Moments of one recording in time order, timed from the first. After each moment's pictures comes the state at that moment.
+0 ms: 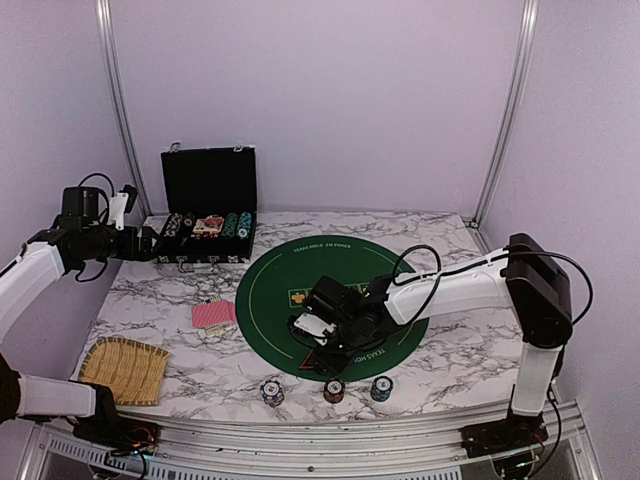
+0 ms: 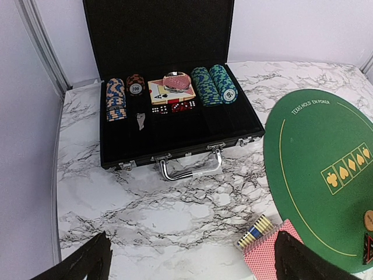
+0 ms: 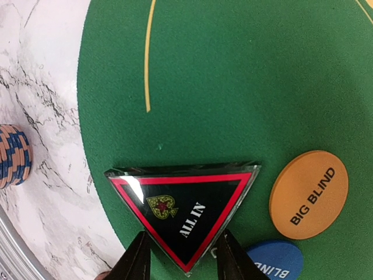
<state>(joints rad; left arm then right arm) 0.02 1.13 0.92 -0.42 0.24 0.09 1.08 1.92 1.25 -0.54 -0.08 0.10</state>
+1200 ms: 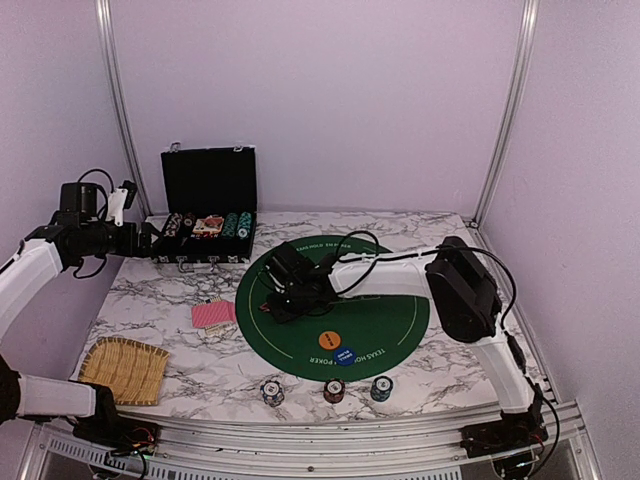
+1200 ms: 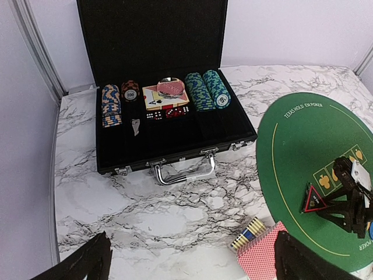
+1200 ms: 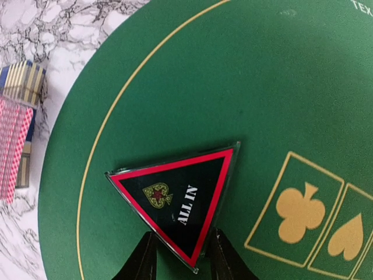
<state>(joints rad) 0.02 1.13 0.95 -0.44 0.26 0.08 0.98 2.36 1.84 -0.46 0.11 0.40</state>
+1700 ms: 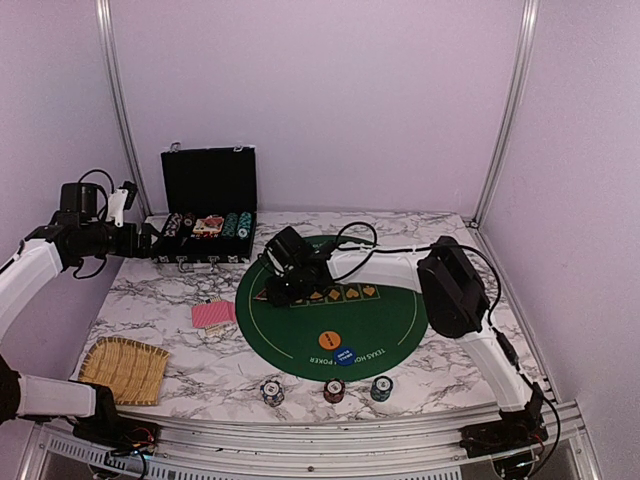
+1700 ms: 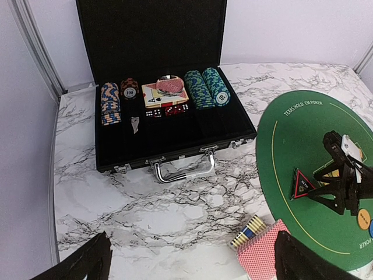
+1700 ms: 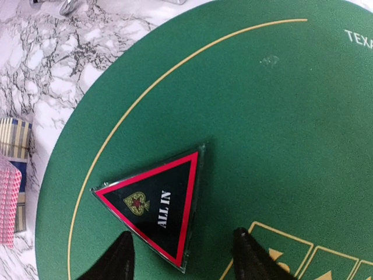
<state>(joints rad) 0.02 1.13 0.95 -0.45 0.26 0.09 0.91 2.47 2.03 -0.49 0.06 0.35</state>
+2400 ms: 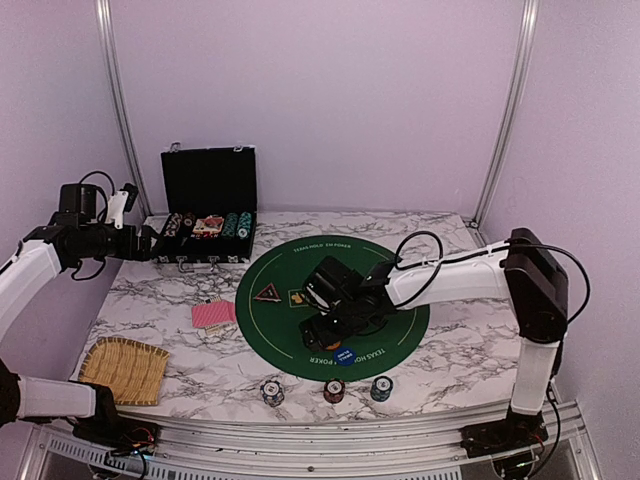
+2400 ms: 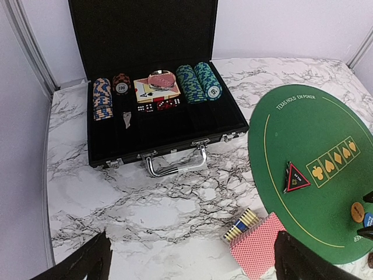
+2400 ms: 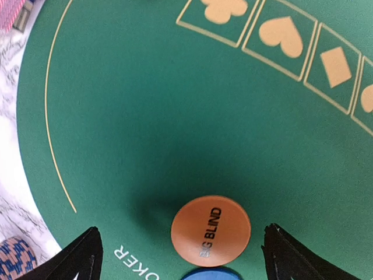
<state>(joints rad) 0.02 1.12 0.95 -0.49 0.29 0.09 1.00 1.94 1.33 -0.49 0.10 0.42</state>
